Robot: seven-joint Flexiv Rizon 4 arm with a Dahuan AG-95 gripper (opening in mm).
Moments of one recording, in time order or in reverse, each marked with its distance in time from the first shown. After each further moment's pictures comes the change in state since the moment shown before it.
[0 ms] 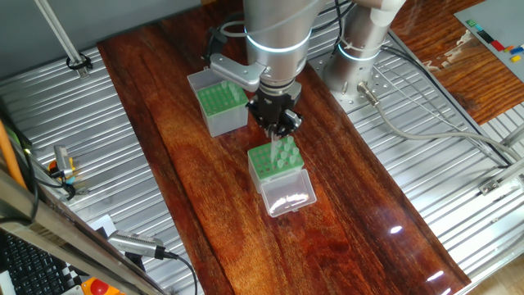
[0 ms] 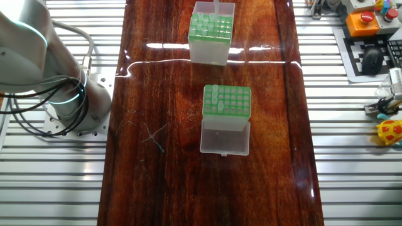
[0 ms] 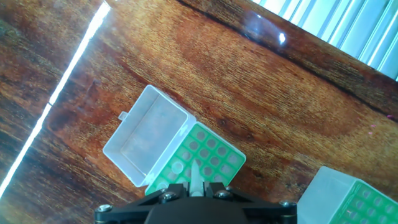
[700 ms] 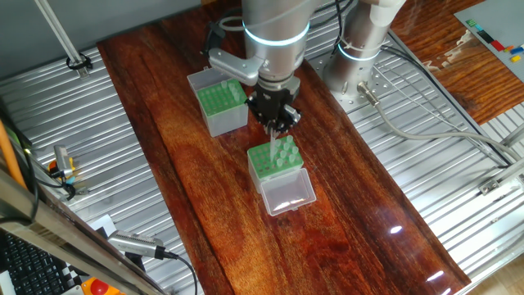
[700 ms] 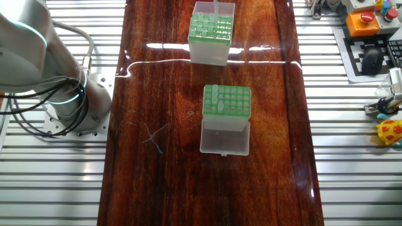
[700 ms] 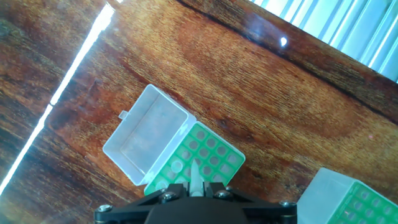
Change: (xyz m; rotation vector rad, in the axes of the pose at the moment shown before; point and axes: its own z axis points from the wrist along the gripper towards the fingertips) arm 0.011 -0.009 -0.006 -0.010 -0.007 -0.020
